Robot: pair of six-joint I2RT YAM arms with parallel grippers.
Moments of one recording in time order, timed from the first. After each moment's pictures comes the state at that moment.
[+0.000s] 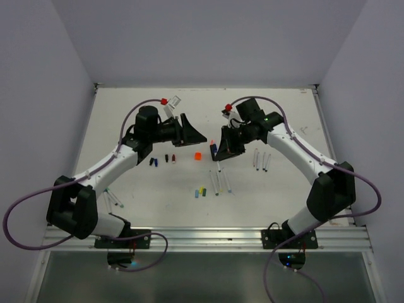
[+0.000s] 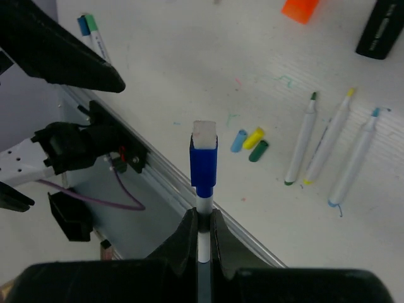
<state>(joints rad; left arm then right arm) -0.41 1.40 0.95 0.09 0.77 -0.78 0.49 1.58 1.38 -0.86 -0.55 0.43</state>
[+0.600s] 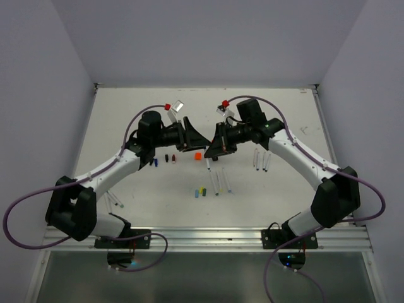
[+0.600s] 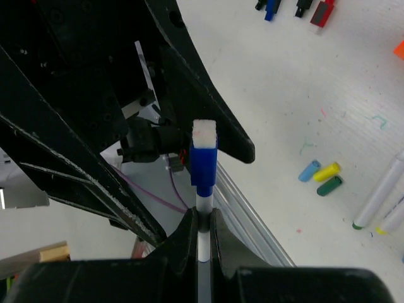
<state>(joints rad) -0.46 1.38 0.89 0.21 0.77 -0.95 0.53 1.51 1.28 -0.59 -0.78 0.56</state>
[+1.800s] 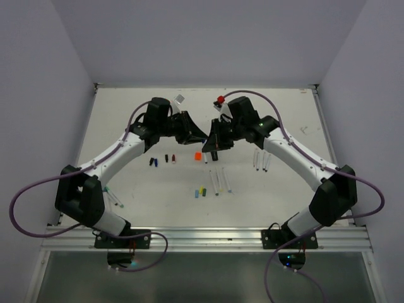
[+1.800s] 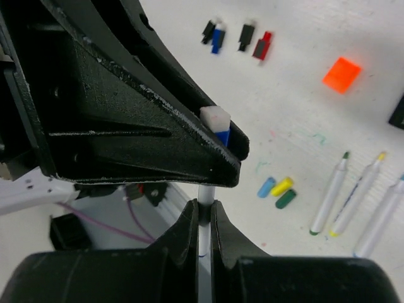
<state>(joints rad) -0.46 1.49 1.11 -0.14 0.65 -0.98 0.59 1.53 1.35 -0.60 -0.55 0.56</state>
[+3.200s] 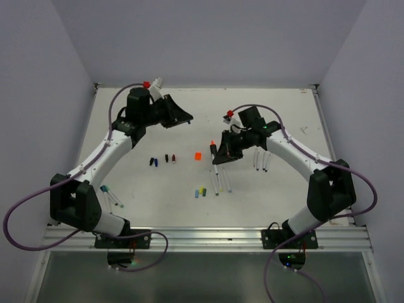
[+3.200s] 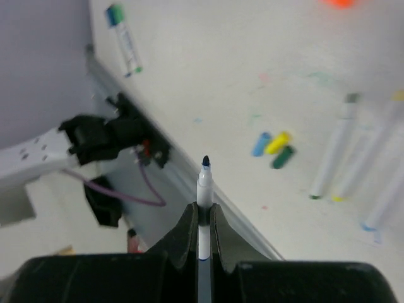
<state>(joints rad) -0.32 1.43 1.13 0.01 0.64 -0.86 0.52 1.57 1.19 -0.59 -0.75 0.53</state>
